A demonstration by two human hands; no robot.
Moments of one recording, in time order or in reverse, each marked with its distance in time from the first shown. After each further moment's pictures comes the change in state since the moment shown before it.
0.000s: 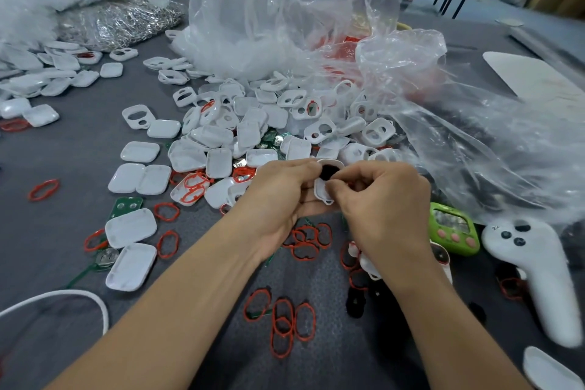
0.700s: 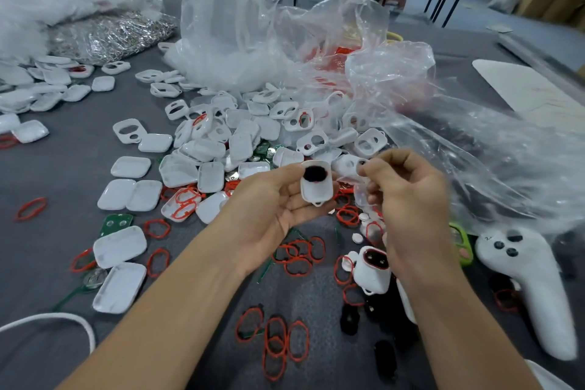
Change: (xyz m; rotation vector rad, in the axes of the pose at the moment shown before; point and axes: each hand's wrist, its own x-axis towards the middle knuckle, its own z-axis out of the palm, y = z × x) left_hand 0.009 0.003 -0.009 -0.173 -0.057 -0.032; right_hand 0.017 0.012 -0.013 0.740 0.067 0.304
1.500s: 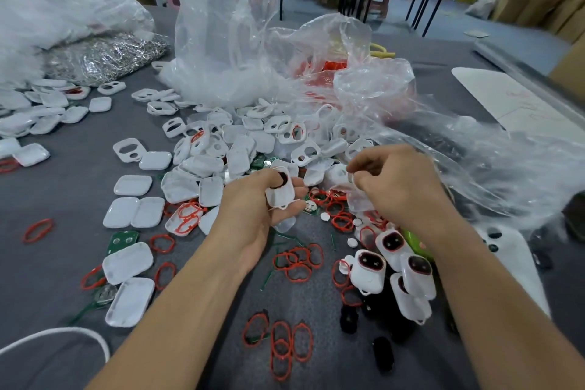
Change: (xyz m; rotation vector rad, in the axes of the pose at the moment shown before) left_hand 0.004 0.009 -0.003 0.016 0.258 0.110; right_hand 0.037 -0.030 -0.011 -0.898 -0.272 -0.166
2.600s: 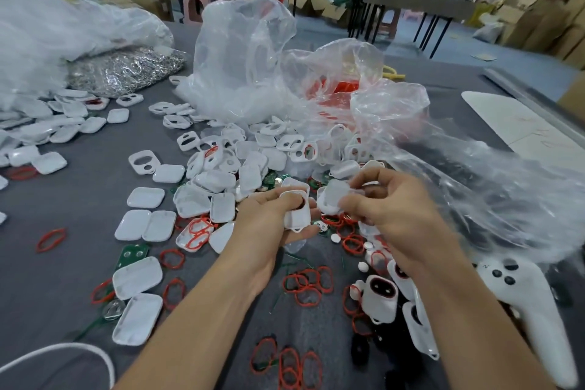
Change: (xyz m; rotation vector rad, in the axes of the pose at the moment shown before) left_hand 0.003 -0.001 -0.004 0.054 -0.030 0.013; right_hand -0.009 -0.011 0.018 0.803 -0.113 0.121
